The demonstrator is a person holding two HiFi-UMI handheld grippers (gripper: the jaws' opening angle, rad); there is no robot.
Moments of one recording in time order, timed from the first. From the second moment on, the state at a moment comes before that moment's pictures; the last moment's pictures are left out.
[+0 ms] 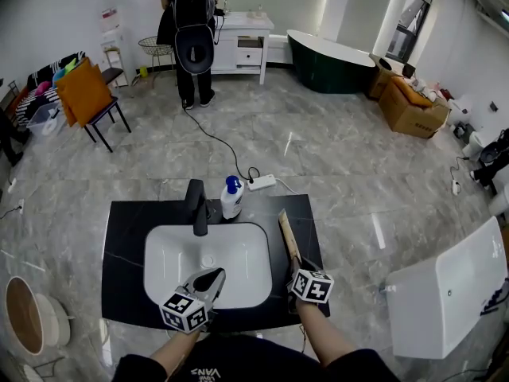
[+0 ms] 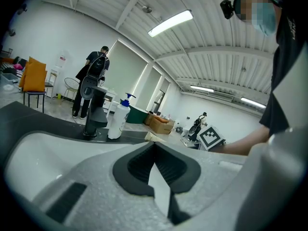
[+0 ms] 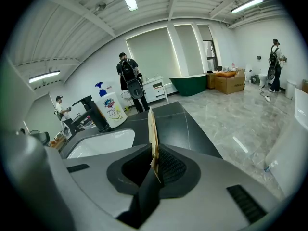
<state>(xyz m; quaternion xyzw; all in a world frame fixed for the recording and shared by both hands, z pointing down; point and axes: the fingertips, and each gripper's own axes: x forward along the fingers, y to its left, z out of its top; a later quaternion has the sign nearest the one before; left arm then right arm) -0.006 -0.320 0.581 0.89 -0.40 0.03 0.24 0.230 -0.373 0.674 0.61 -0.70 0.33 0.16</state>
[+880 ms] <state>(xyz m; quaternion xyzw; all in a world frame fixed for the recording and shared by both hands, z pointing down) -0.023 -0.333 0.605 0.88 -0.41 0.04 0.26 0.227 -0.394 0.696 0.63 -0.68 0.33 0.18</state>
